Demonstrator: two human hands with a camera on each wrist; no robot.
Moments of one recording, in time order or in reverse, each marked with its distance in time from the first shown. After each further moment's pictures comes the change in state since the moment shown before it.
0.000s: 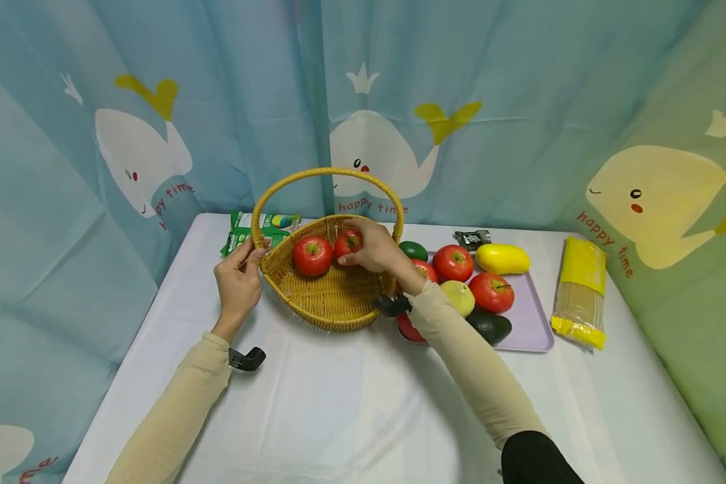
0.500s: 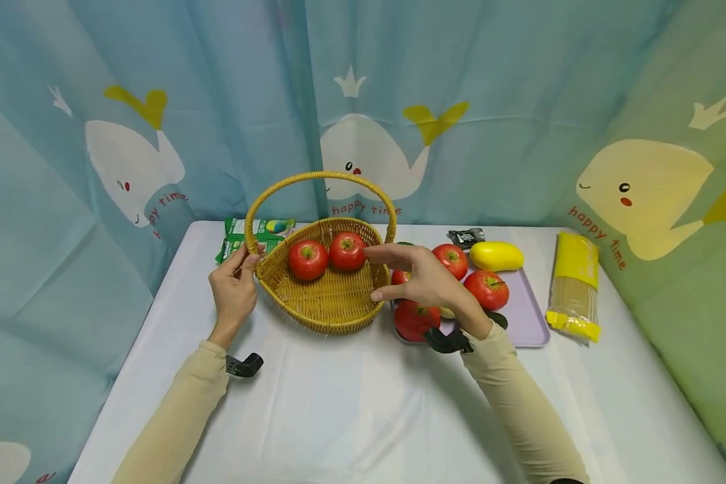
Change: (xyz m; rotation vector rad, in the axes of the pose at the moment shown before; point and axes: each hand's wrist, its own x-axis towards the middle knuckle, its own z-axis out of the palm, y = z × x) left_hand -0.003 0.005 0.000 -0.017 0.000 -0.001; right_hand -0.099 0.030 -0.037 0.306 -0.030 -0.235
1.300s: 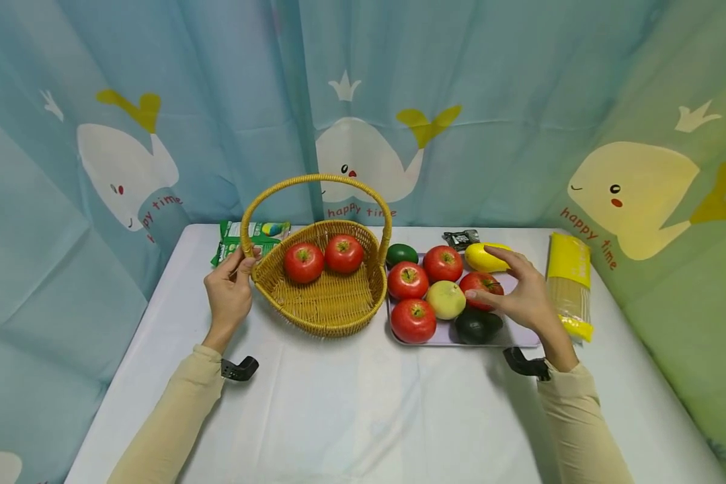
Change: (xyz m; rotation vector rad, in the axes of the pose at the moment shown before) left_hand -0.001 -0.008 -0.002 0.005 -0.004 -0.011; right_hand -0.118 0.084 -0.073 -0.292 0.505 0.177
